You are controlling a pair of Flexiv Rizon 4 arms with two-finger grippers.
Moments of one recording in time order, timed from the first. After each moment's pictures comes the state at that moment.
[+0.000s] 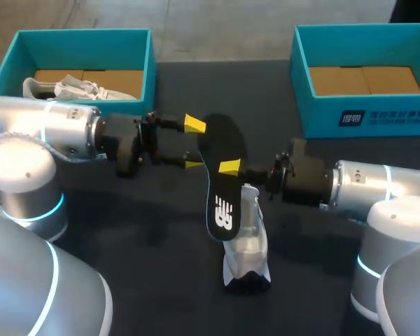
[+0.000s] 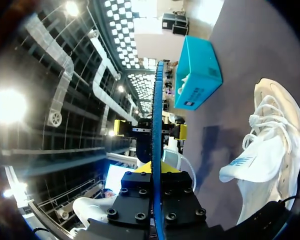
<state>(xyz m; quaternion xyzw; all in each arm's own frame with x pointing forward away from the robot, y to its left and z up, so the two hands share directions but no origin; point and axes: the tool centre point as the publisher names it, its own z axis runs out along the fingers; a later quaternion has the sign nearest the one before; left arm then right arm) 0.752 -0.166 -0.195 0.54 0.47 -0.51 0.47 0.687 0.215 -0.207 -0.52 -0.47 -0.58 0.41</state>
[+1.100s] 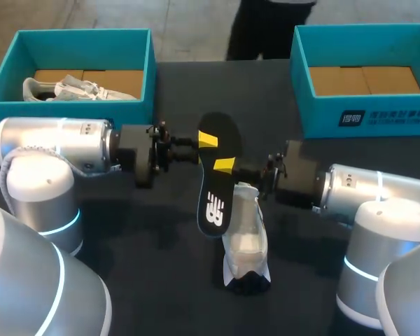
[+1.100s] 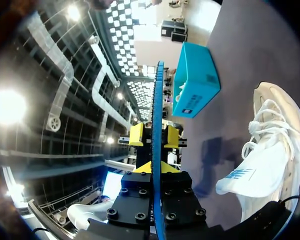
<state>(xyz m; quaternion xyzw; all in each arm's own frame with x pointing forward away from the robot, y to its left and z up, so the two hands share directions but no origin) 0.756 -0.185 -0.211 0.52 0.50 -0.48 0.50 0.700 0.224 -0.215 -0.54 -0.45 -0.60 0.39</state>
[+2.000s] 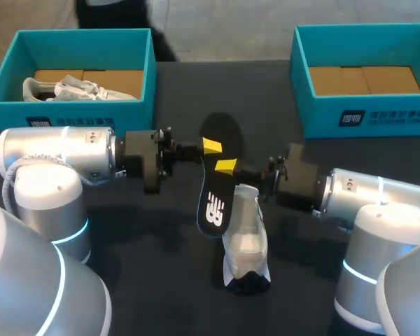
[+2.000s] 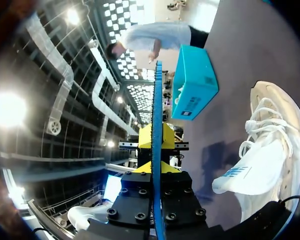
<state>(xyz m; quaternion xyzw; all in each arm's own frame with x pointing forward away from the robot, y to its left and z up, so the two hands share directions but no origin) 0.757 -0.192 -0.219 0.52 0.51 -0.45 0.51 0.700 0.222 -0.218 -0.55 -0.43 -0.60 0.39</state>
